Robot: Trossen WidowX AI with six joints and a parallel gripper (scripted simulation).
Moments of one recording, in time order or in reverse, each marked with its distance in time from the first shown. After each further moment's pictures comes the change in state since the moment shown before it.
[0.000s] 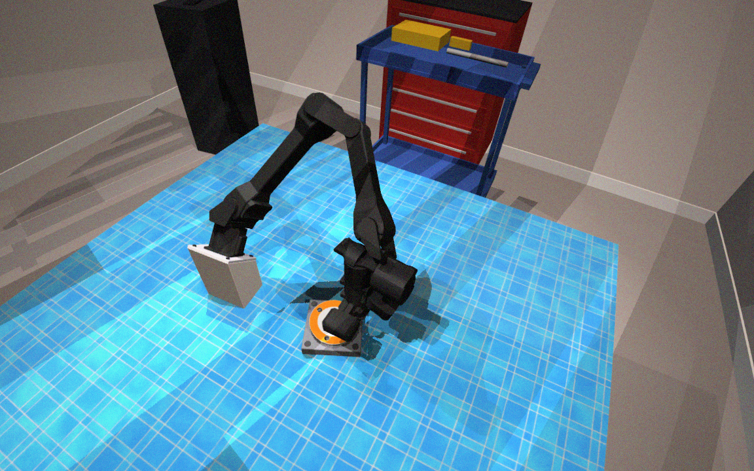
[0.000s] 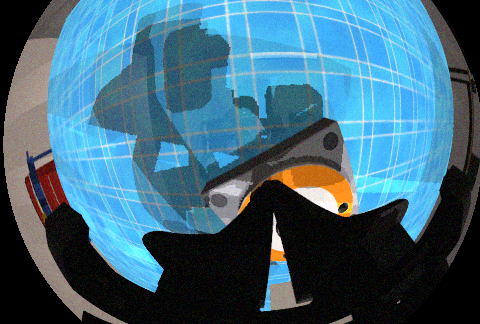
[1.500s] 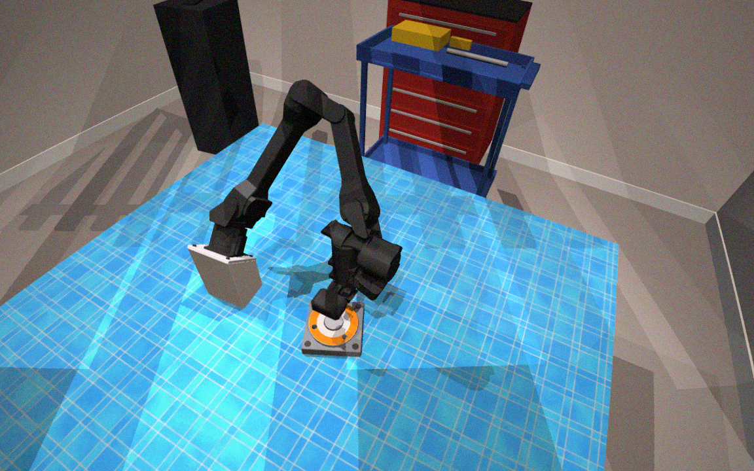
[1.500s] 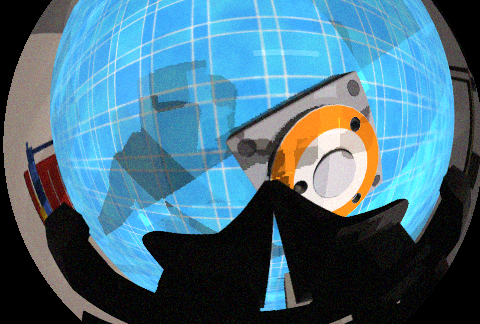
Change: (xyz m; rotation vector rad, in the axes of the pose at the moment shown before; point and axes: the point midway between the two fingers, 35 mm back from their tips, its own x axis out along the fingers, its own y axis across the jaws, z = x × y) arm -0.005 0.026 -0.042 -0.003 0.004 0.006
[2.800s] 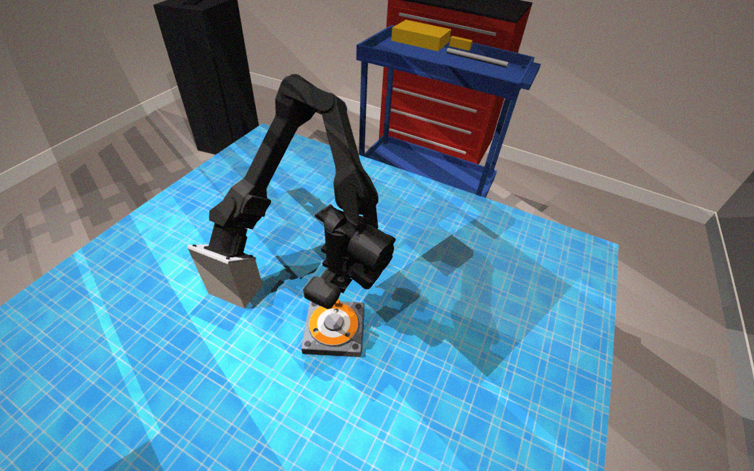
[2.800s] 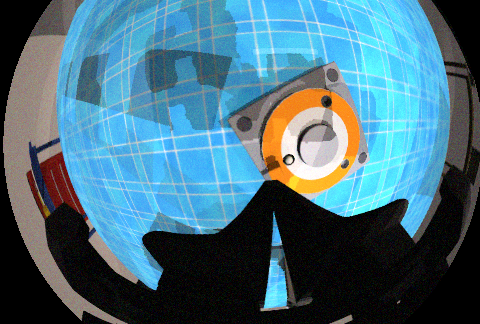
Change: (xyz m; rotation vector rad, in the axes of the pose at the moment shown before) arm -0.033 -0.002 -0.012 0.013 0.006 0.004
